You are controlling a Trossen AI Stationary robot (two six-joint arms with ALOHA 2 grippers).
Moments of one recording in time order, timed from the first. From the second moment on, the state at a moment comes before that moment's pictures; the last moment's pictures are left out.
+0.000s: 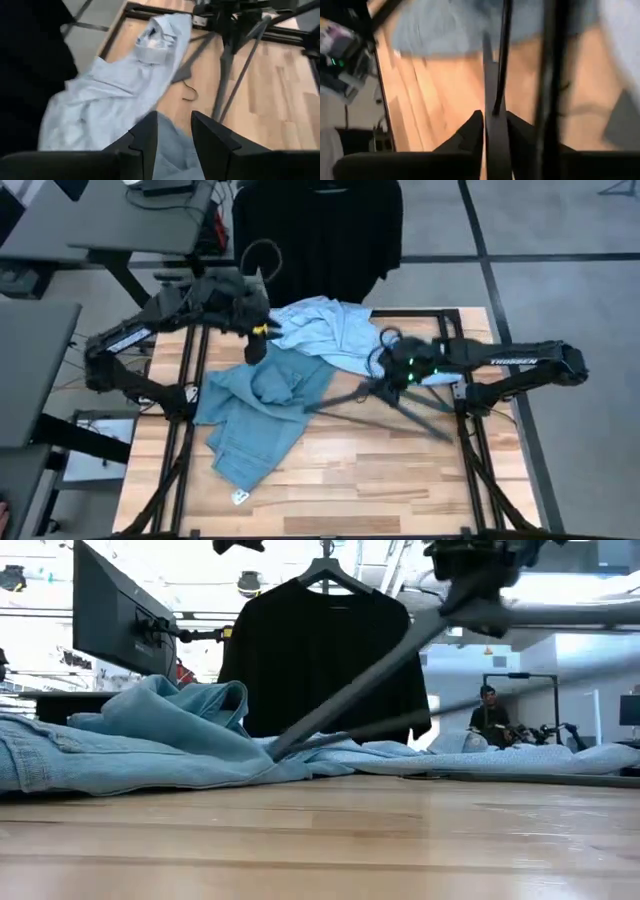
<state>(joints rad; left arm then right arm) 0.33 1.25 1.54 -0.92 0.10 0.04 -0.03 1.17 0.94 -0.60 -0.17 0.65</state>
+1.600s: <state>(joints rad) 0.73 1.19 1.42 -0.85 0.04 -0.31 -1.17 1.90 2.32 -0.45 -0.58 -0.17</state>
